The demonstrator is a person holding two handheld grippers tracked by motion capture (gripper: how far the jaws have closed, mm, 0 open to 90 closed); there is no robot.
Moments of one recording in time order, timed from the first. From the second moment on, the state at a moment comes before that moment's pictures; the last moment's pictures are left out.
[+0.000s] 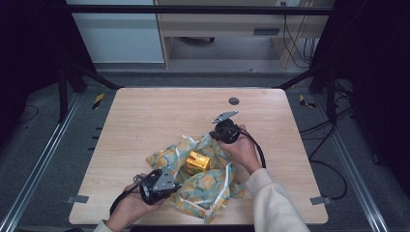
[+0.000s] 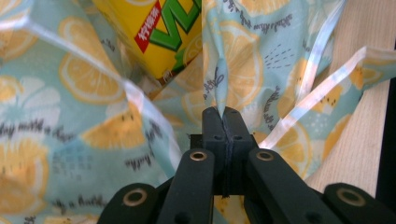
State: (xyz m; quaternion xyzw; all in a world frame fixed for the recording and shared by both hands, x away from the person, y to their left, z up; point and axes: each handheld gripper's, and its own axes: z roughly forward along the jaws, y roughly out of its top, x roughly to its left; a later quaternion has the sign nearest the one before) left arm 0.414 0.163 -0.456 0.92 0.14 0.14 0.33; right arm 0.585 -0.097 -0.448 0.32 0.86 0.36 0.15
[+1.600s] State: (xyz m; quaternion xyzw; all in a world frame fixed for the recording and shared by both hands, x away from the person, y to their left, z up) left arm 0.402 0.176 -0.470 0.94 0.14 0.14 0.28; right arm 0.607 -0.131 -0.473 0.39 0.84 0.33 0.20
